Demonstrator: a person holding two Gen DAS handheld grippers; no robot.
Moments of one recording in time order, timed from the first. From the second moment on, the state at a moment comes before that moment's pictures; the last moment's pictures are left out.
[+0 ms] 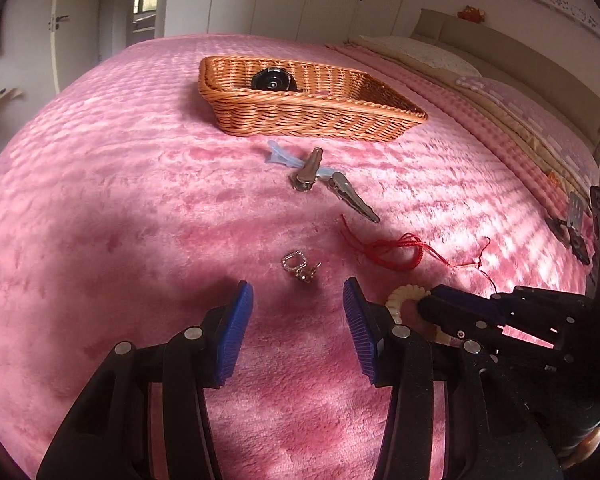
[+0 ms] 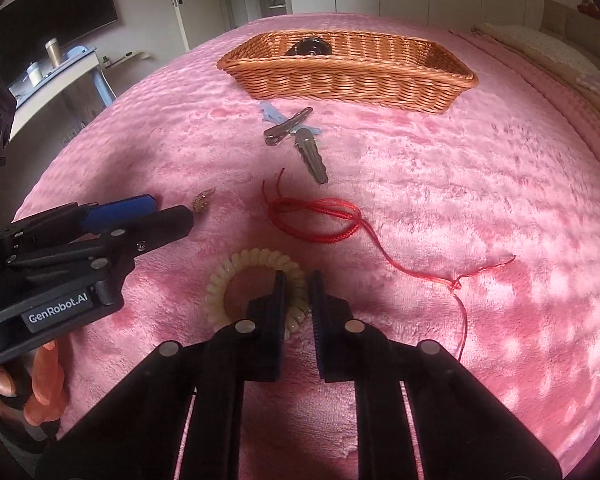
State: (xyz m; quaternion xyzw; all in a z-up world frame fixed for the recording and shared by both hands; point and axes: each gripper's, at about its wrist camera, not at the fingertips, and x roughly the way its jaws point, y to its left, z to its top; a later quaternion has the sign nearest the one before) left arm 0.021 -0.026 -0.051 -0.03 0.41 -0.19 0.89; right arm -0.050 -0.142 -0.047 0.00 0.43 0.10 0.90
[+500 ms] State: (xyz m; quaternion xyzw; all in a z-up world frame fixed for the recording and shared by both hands) left arm 0.034 -0.043 -0.058 0.00 0.41 -0.20 0.89; right arm -0.046 -0.150 -0.049 0.00 0.43 0.10 0.90
